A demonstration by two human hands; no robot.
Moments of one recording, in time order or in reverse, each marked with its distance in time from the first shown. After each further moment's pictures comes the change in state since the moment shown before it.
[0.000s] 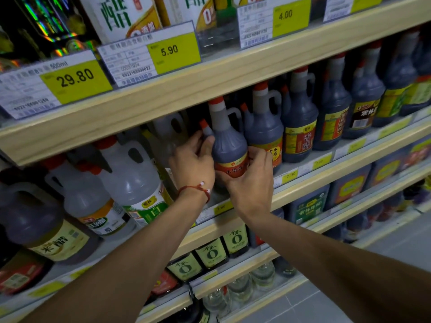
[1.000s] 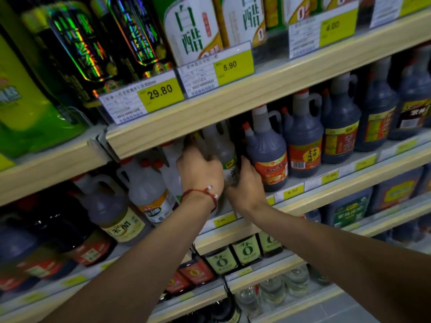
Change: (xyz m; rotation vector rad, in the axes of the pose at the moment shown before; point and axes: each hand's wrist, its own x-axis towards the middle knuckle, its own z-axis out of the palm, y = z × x) left_hand -0.004 0.026 -0.085 0.392 0.093 -0.074; right_hand -0.029 -0.041 0.052 0.083 -0.441 0.040
